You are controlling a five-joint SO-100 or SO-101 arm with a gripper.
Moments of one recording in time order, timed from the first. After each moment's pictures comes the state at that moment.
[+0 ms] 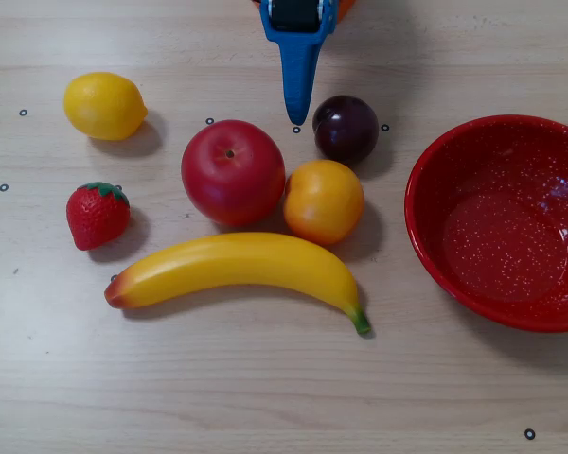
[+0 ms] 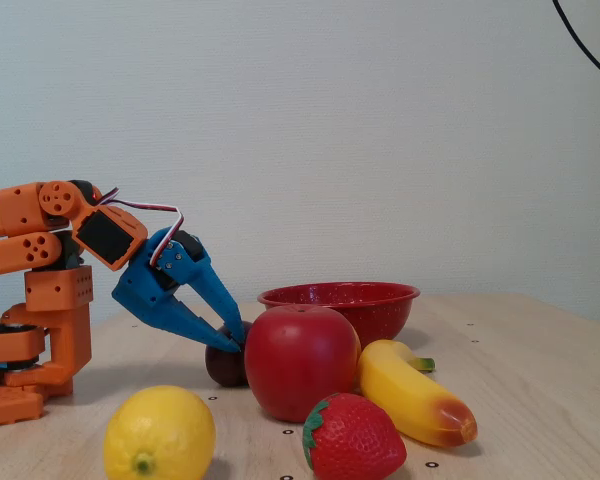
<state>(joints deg) -1.3 184.3 178.0 50.6 -1.8</state>
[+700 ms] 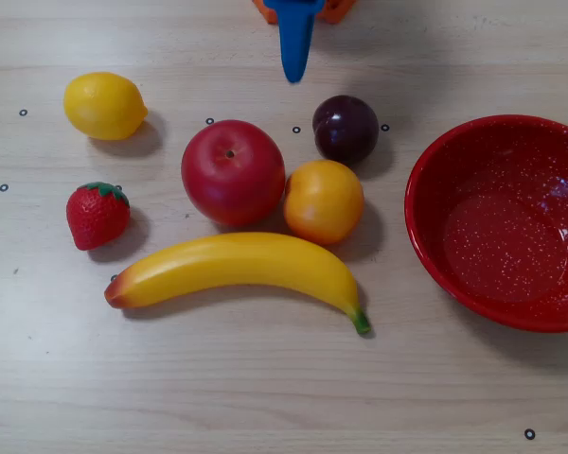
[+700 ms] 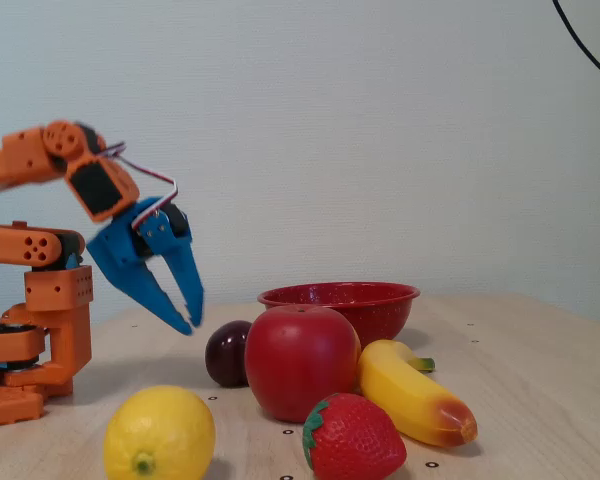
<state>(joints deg) -1.4 162.9 150.7 74.1 -1.1</state>
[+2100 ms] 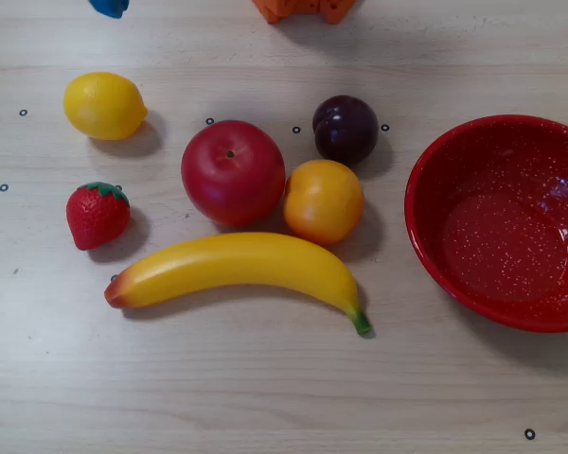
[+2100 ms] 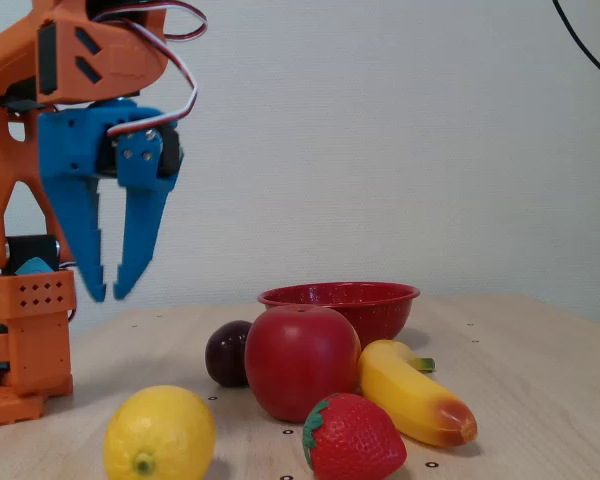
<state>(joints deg) -49.5 90.9 79.6 103.4 50.4</state>
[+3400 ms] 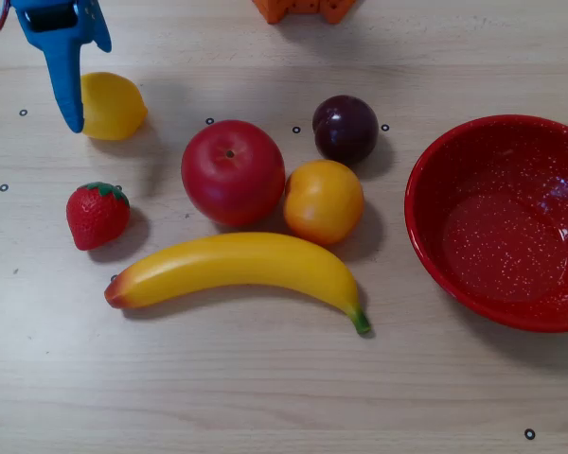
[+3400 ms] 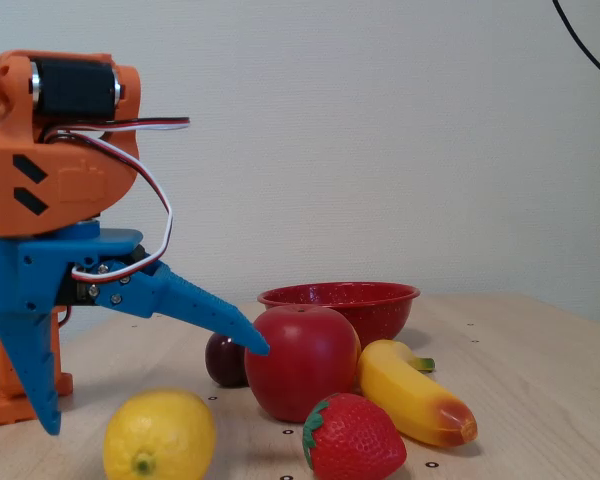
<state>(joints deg) -58.7 74.4 84.0 88.6 70.1</state>
